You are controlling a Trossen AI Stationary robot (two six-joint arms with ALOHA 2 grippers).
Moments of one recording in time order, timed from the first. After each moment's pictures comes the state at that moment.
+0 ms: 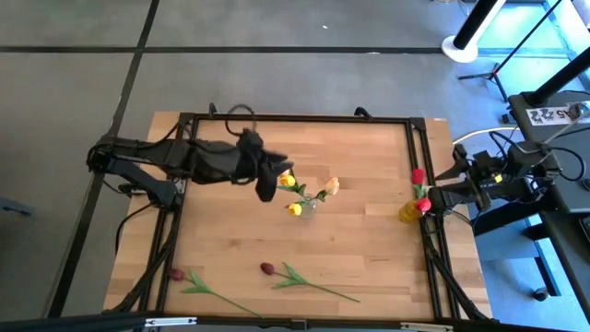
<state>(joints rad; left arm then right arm) -0.19 1.38 1.54 -0.53 -0.53 -0.63 0.16 0.10 0.97 -1.11 -0.05 0.17</state>
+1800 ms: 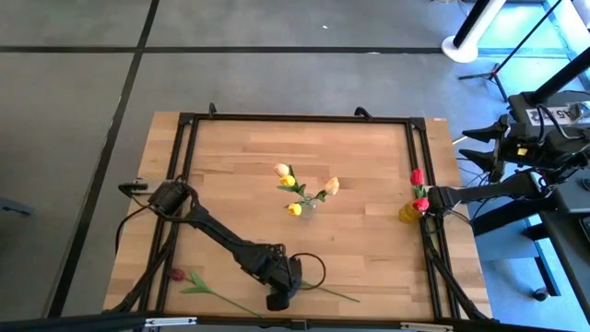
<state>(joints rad) -0.53 2.15 1.54 -0.59 -0.09 -0.66 0.16 0.22 1.32 -1.36 0.46 0.23</state>
